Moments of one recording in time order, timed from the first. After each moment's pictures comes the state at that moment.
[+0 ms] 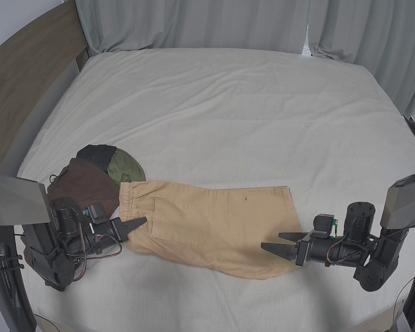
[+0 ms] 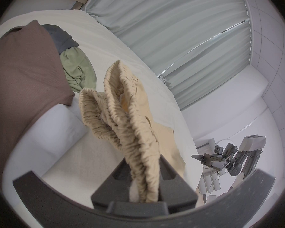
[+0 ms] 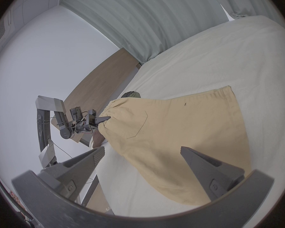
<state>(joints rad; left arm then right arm) -0.13 2.24 -0.39 -1.55 -0.59 -0.56 0.38 2.16 -0.28 -1.54 0.54 0.35</state>
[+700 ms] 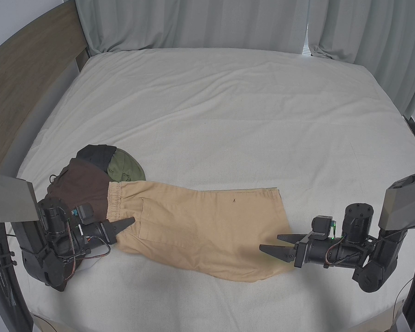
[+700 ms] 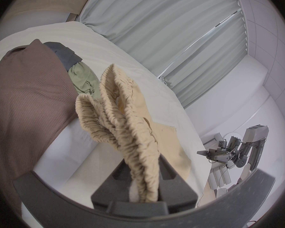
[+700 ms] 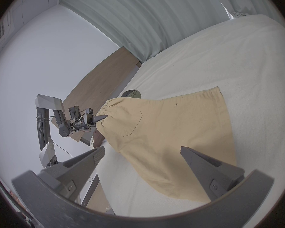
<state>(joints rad) -0.06 2.19 -0.33 -1.55 -0.63 -0.43 0.39 2.17 -0.28 -1.54 0.54 0.35</state>
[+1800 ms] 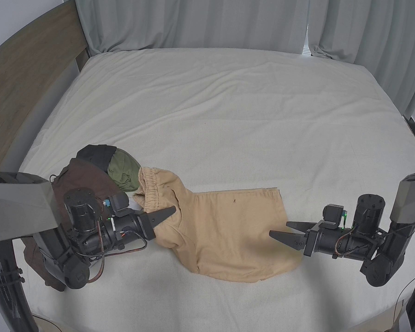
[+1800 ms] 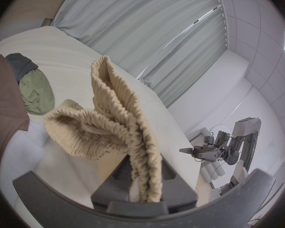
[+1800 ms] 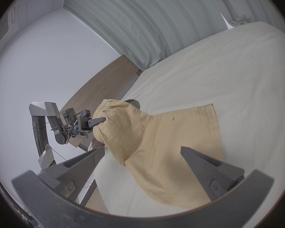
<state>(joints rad) -0.33 2.15 -0.46 -1.54 -0.51 -0.47 0.34 2.10 -0.29 -1.54 0.55 0.36</state>
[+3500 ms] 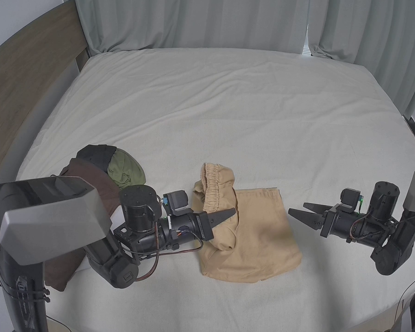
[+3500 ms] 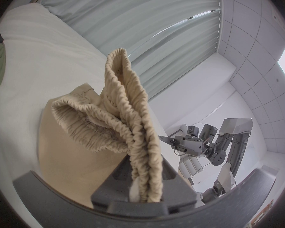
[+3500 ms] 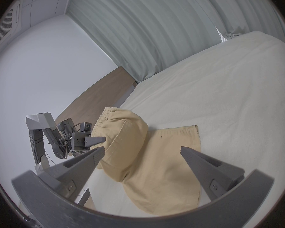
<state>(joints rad) -0.57 2.28 -0.76 -1.42 -0.49 -0.60 0.21 2.04 -0.32 -1.54 0.60 0.36</state>
